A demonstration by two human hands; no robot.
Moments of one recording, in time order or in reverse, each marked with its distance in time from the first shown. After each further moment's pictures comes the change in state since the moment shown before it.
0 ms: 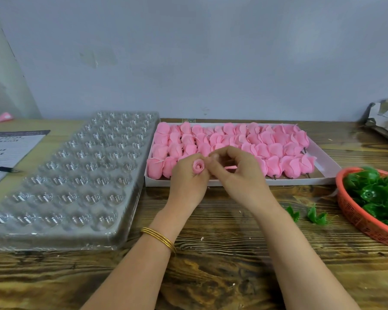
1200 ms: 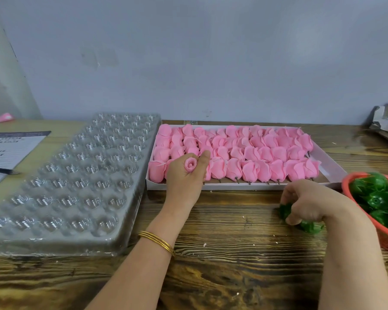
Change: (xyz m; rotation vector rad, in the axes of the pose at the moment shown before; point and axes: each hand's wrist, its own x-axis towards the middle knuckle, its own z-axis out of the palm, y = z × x) left_hand 0.003 0.004 -0.008 -0.109 0.146 -0.113; right_hand 0.001 0.026 -0.104 -0.736 -0.451 0.728
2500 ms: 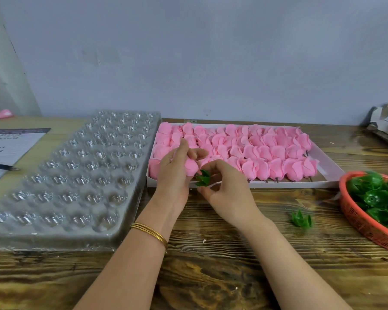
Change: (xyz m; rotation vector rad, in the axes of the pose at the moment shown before) left_hand 0.013 0.002 -0.009 -0.604 -0.071 -0.354; right_hand 0.001 -0.096 0.087 0.502 0.435 -0.709
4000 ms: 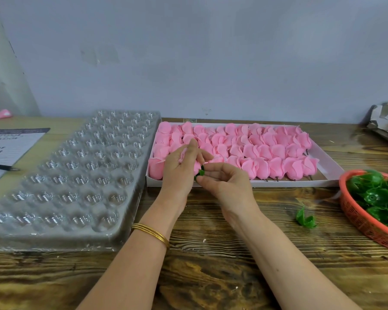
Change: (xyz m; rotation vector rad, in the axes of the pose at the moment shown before) left_hand -0.004 -0.007 0.001 0.334 -0.062 0.248; right_hand 0.004 0.003 0.010 0.750 0.085 0.292
